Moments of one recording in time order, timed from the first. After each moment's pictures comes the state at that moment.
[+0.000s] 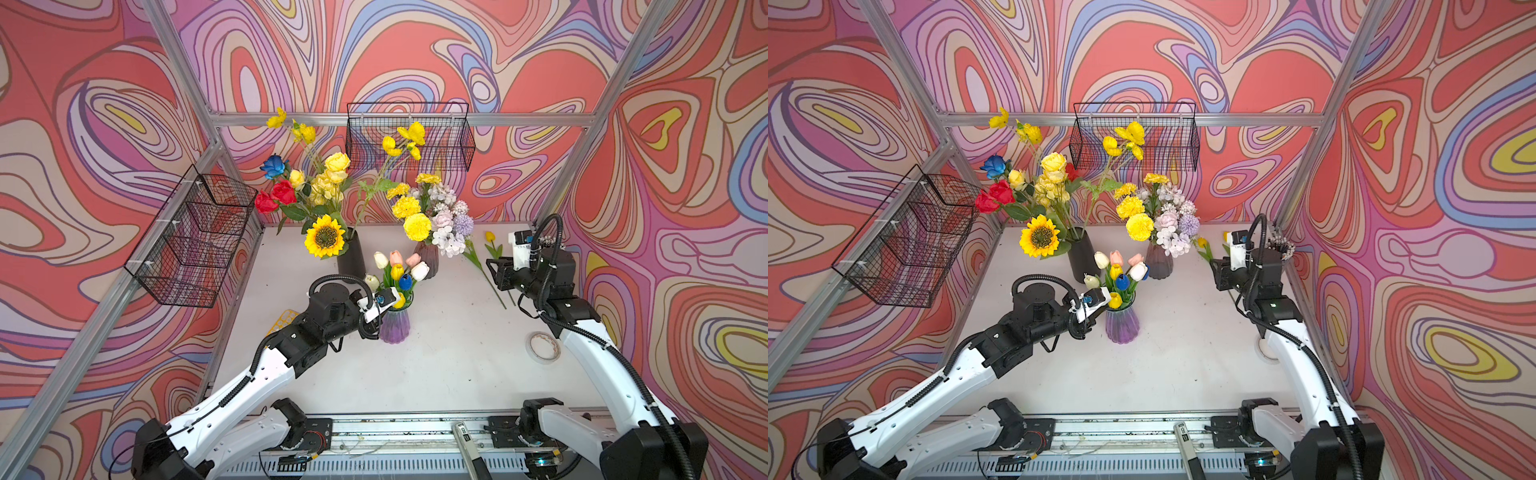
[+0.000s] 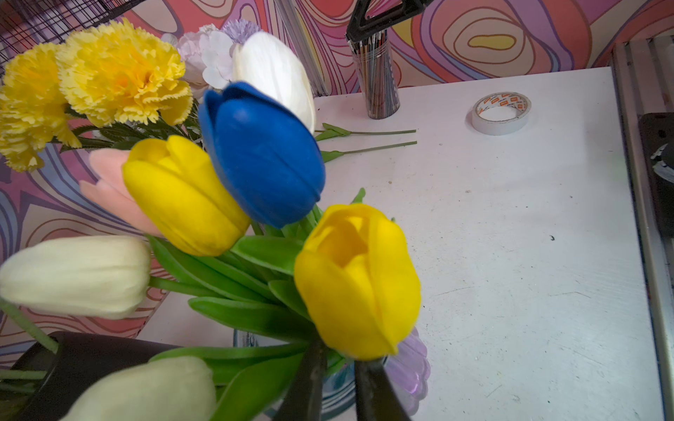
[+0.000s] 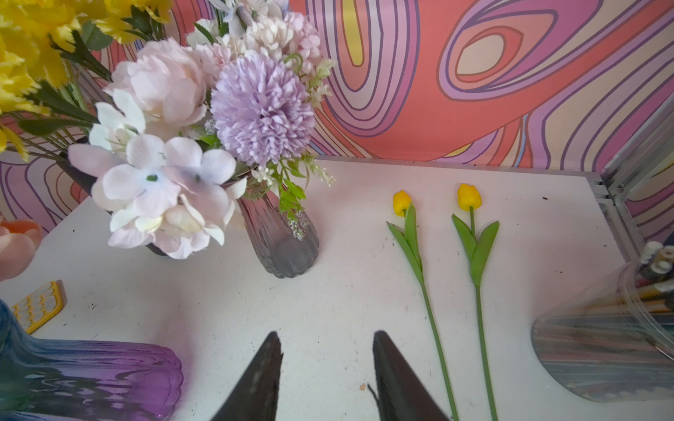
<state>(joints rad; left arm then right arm) -0.69 0.96 0.78 -0.18 0.23 0.46 0.05 1.08 0.90 -0.24 -0.29 0.02</state>
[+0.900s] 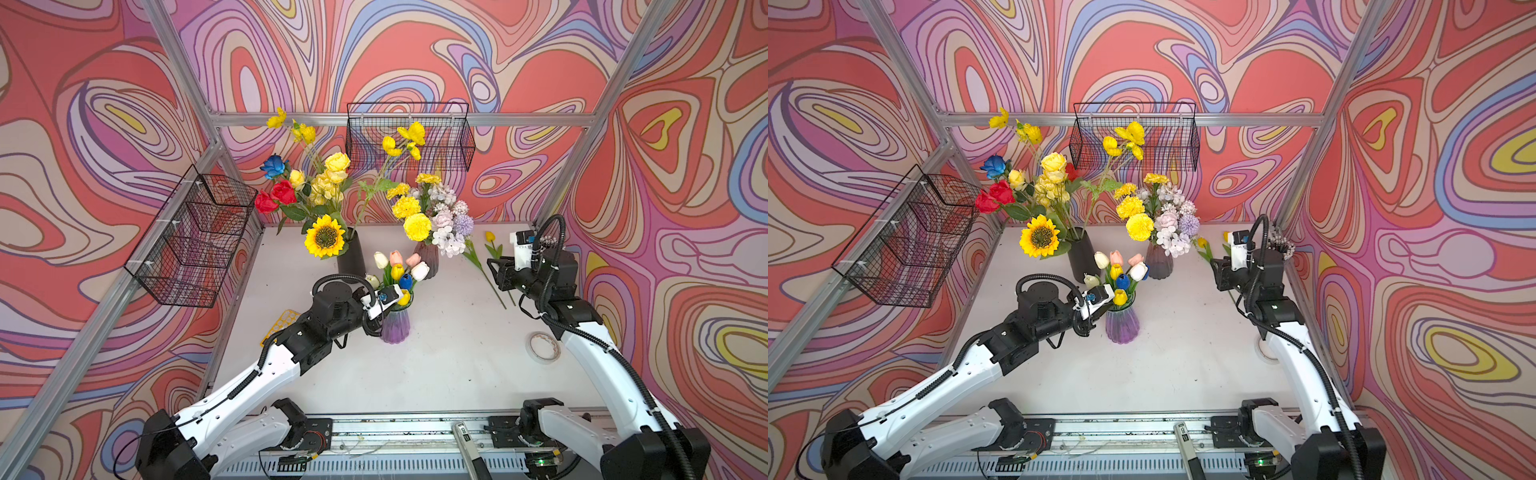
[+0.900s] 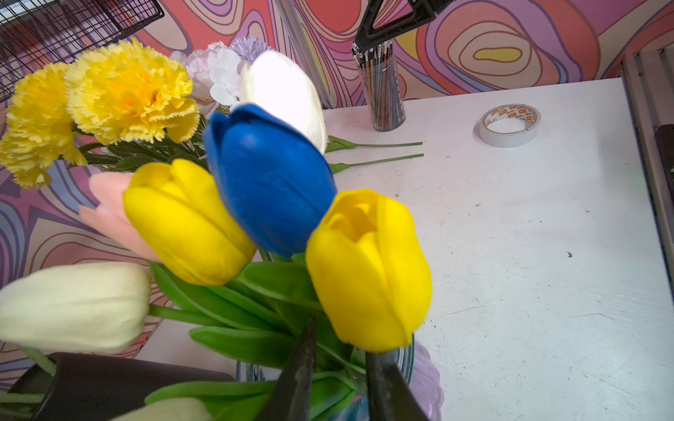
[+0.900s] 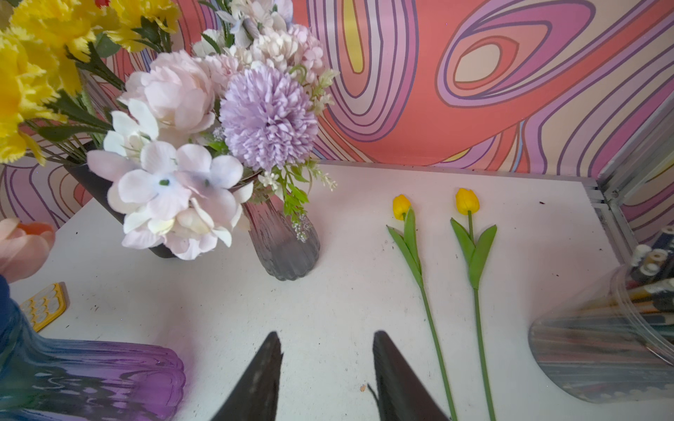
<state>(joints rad) -0.69 1.01 0.76 -0.08 0.22 0.46 0.05 1.06 0.90 -0.24 -0.29 0.02</state>
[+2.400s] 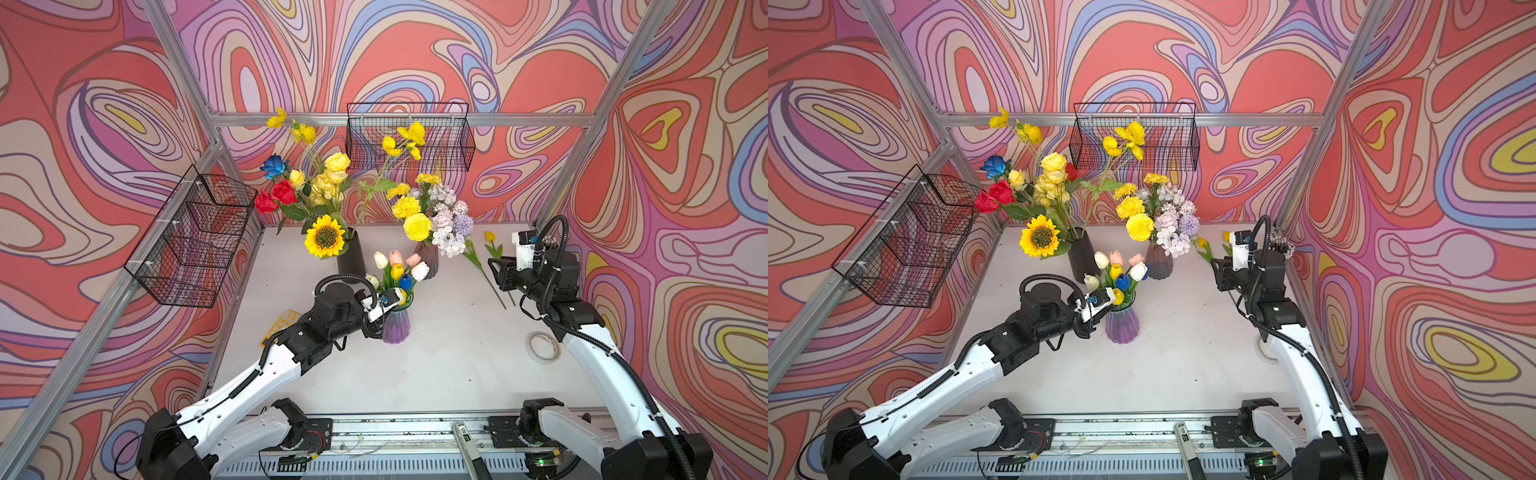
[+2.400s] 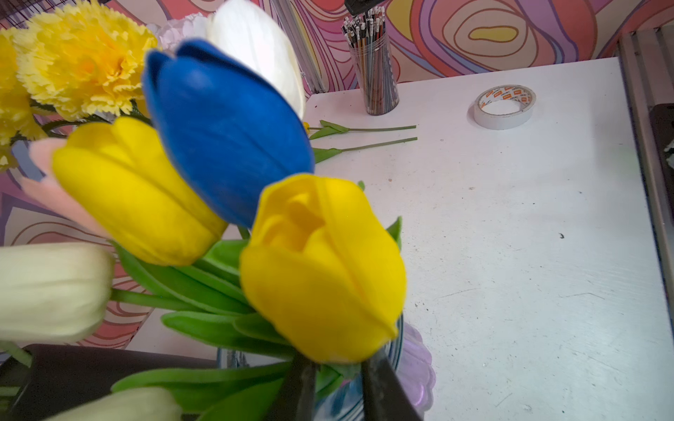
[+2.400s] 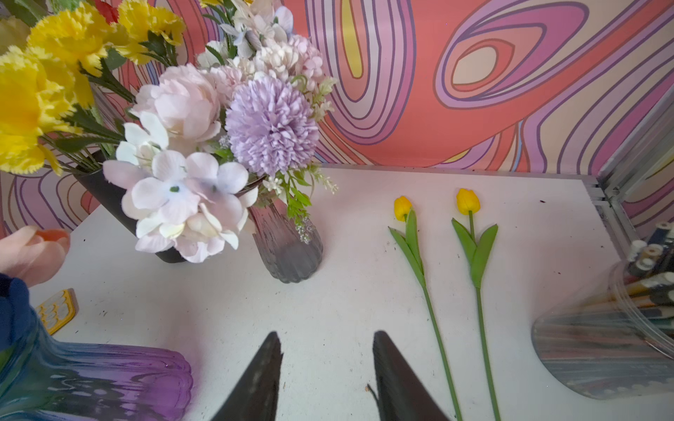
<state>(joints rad) -0.69 1.01 0.76 -0.12 0.23 0.47 0.05 1.04 0.90 -0.25 -0.29 0.05</state>
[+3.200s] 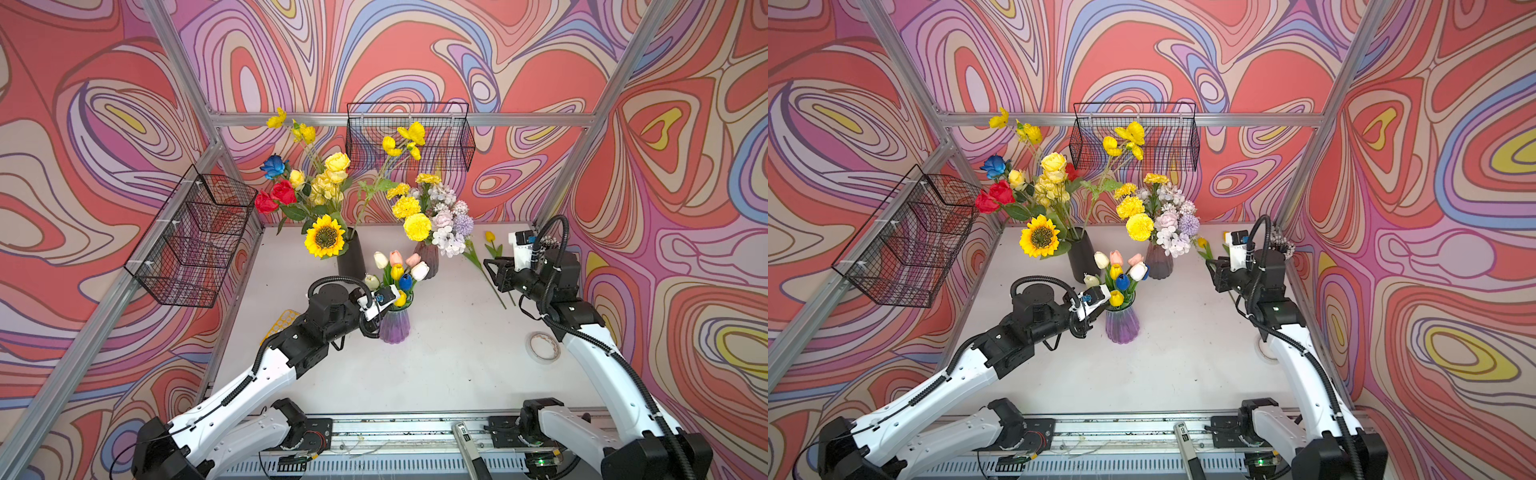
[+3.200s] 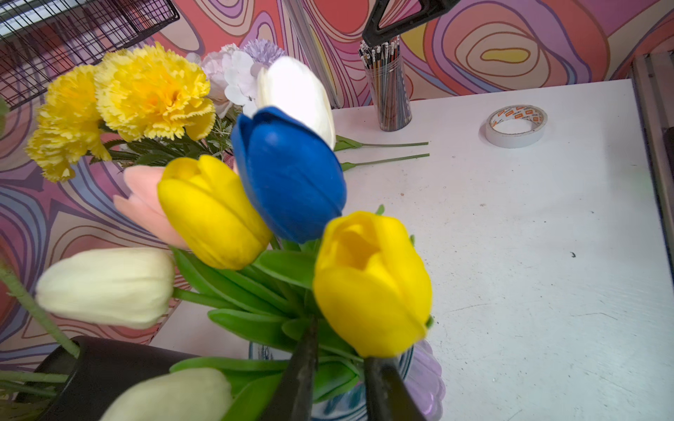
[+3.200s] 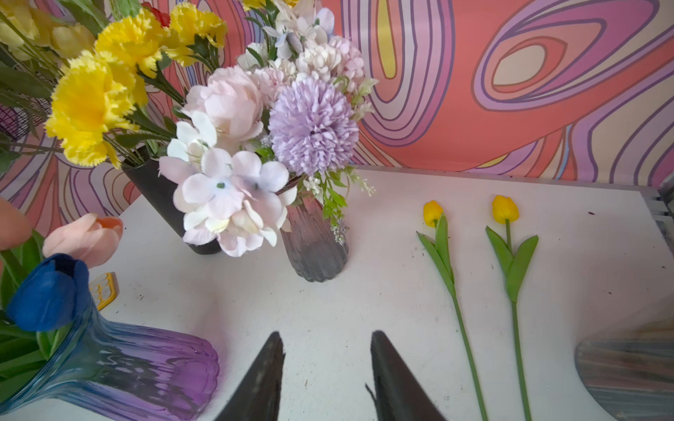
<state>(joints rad) -0.69 0.95 0.76 -0.11 0.20 0.45 0.05 1.04 0.90 -0.23 -0.40 0.05</state>
